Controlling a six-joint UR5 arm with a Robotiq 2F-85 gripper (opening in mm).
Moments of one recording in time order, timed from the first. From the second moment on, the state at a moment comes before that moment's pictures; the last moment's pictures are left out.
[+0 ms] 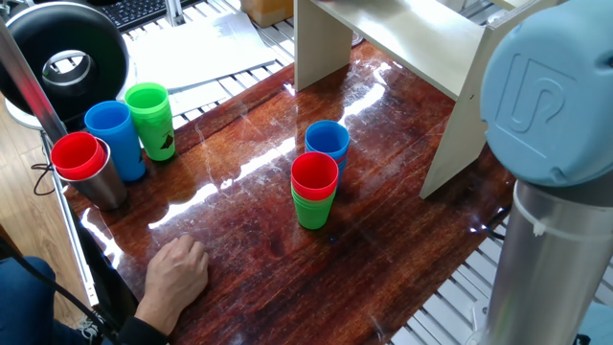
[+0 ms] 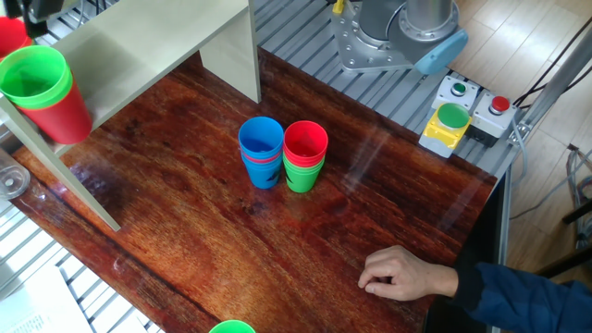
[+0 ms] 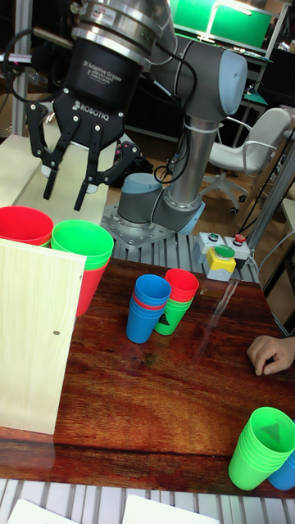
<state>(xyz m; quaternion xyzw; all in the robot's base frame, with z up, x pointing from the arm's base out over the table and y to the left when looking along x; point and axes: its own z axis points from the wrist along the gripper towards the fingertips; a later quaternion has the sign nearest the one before) 0.663 -0.138 0.396 0.01 0.99 -0.07 0.14</state>
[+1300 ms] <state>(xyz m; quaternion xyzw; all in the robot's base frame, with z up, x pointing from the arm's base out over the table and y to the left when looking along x) 0.684 -0.143 0.380 -0.01 0.99 -0.07 0.15</state>
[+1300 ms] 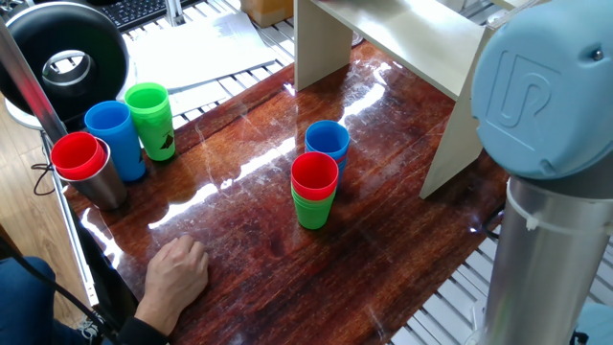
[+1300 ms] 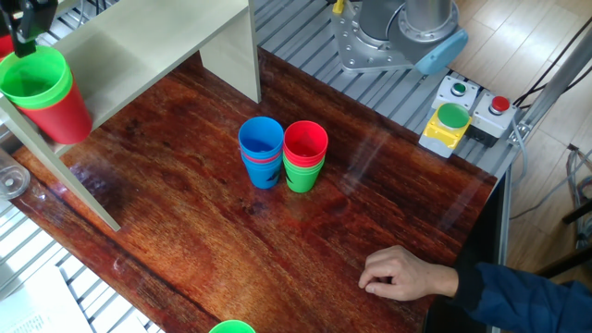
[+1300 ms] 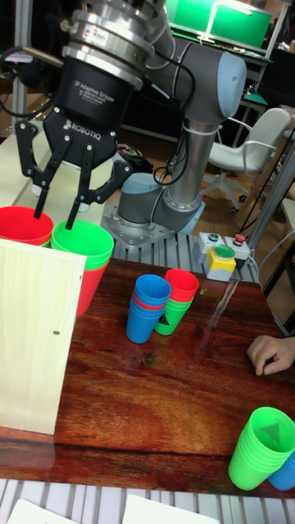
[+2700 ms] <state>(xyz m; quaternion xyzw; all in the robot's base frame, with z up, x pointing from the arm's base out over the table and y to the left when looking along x) 0.689 -0.142 0.362 -0.03 0.99 -0.06 0.14</state>
